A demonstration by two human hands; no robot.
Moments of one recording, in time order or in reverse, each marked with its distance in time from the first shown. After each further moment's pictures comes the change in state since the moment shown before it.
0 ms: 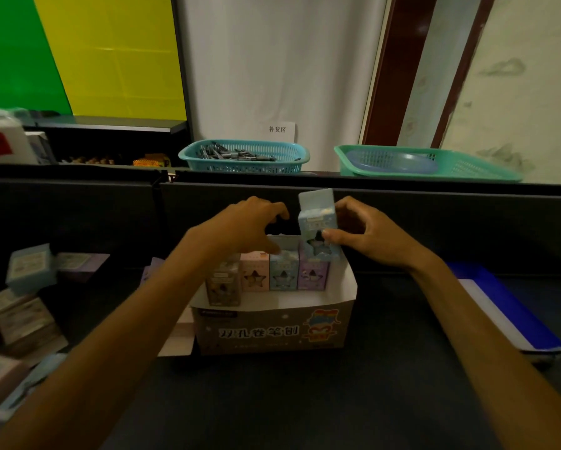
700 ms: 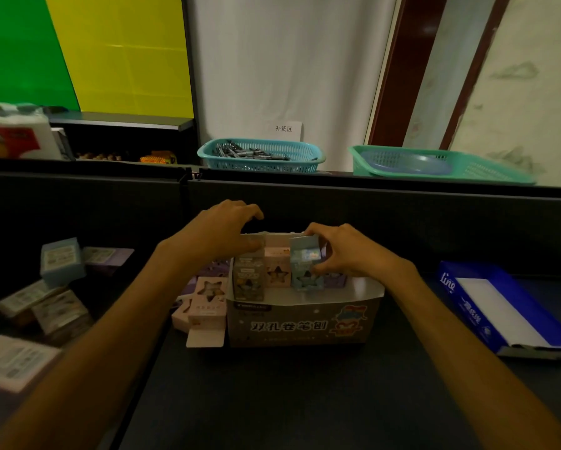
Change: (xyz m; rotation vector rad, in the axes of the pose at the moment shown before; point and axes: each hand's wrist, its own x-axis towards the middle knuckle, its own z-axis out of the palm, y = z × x) left_hand -0.058 -0.053 -0.008 0.020 0.070 -0.093; right_hand 0.027 -0.024 0.064 -0.420 -0.201 0.070
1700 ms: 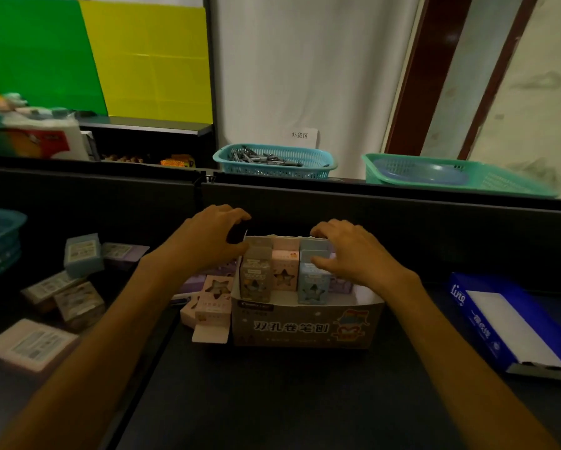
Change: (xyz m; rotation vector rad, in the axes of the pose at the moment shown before) left_hand -0.035 -0.001 -0.008 -0.027 0.096 -0.145; right_hand -0.005 -0.015 0.001 -0.331 0.187 -0.028
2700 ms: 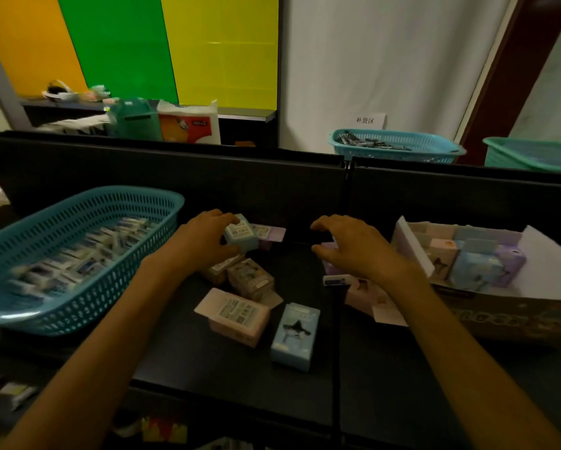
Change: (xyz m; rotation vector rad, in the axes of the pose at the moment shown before) left_hand -0.115 -0.248 -0.036 0.036 -0.111 -0.267; right_hand 0.077 -0.243 0.050 0.146 -0.061 -0.091
